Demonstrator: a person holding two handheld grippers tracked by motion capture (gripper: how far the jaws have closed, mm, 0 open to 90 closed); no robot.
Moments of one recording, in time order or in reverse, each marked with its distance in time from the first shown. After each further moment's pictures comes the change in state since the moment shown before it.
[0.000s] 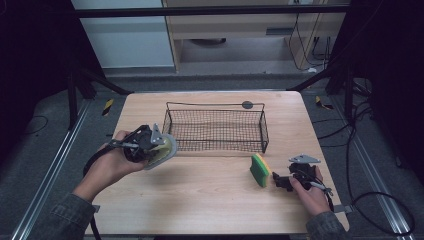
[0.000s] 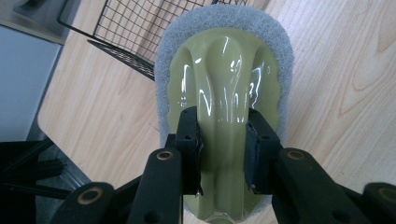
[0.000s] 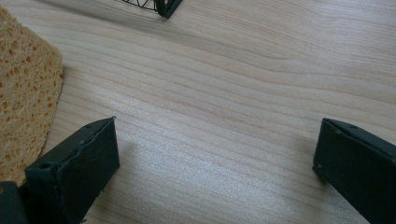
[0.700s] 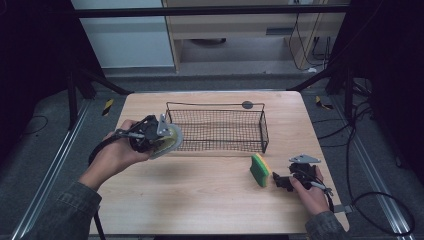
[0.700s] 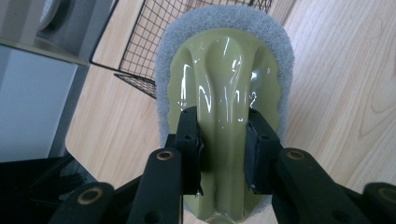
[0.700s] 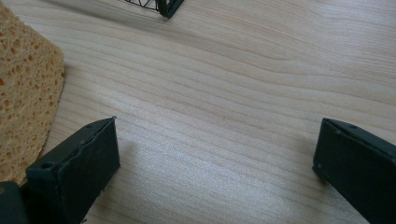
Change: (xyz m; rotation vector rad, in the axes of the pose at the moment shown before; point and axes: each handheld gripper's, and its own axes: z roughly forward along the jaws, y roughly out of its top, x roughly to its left) left arm 0.013 0.026 -0.004 -0.037 0.037 0.059; right arm -0.001 0.000 0.000 0.001 0.010 -0.008
